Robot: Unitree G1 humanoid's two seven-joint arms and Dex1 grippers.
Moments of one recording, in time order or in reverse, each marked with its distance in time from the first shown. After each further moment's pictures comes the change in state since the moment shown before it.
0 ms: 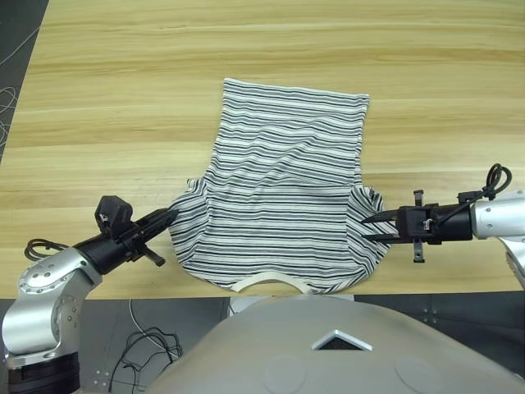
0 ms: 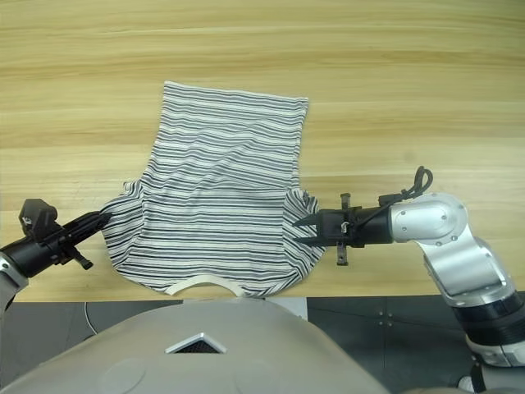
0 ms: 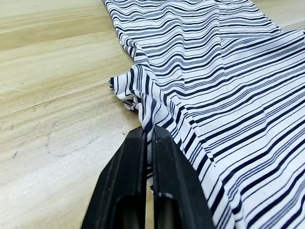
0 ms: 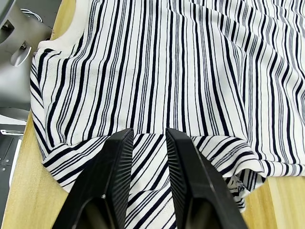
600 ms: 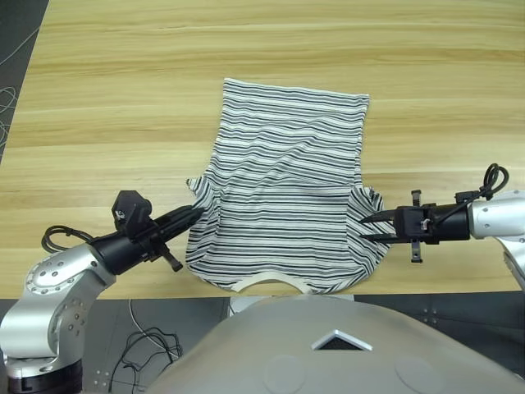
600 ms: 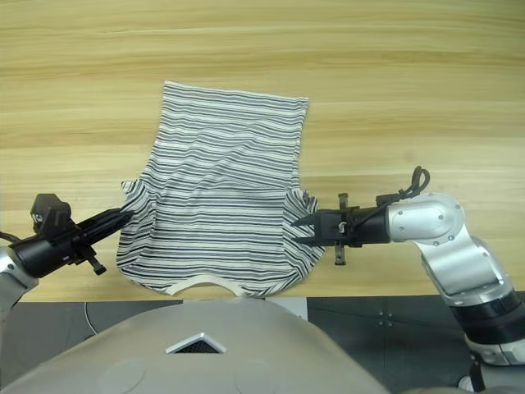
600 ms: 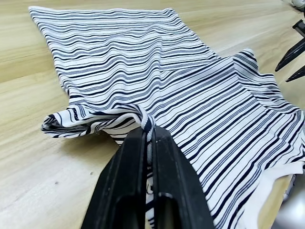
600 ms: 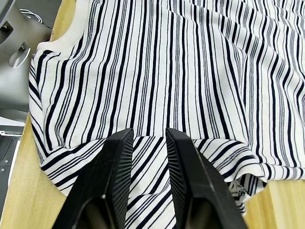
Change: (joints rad) left arm 0.010 -0.004 -0.030 -0.232 -0.124 0.102 0.018; right arm -0.015 0.001 0.015 0.000 -0.001 -0.001 -0.008
